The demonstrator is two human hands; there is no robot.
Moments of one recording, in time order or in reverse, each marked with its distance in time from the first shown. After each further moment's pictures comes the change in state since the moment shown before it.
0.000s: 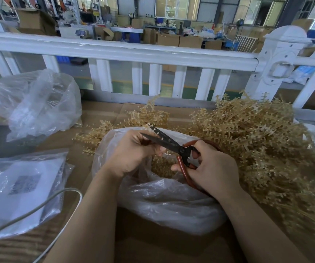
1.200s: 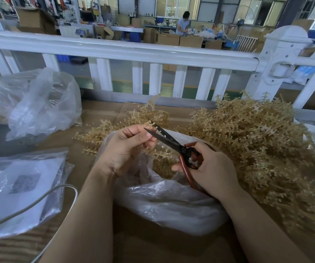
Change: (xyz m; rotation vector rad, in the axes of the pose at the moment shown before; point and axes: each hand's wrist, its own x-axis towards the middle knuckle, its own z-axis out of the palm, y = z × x) left_hand -0.001 -0.010 -0.016 -0.419 0.037 -0.048; right_hand -0.001 -0.001 -0.001 0.219 -0.057 0.029
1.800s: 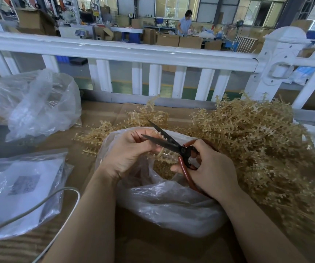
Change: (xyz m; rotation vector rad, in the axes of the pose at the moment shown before) left_hand 0.000 0.001 0.008 0.202 -0.110 0.038; right_hand 0.000 0.001 0.000 -0.147 0.022 -0.040
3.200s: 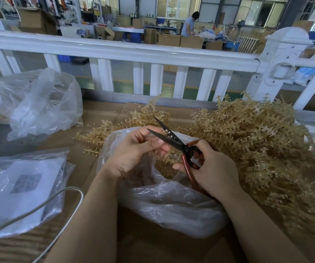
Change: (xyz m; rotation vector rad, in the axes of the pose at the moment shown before) left_hand 0.002 -0.004 0.008 -0.174 -0.030 -0.017; right_hand -0.001 0.005 0.004 0.038 0.005 0.013
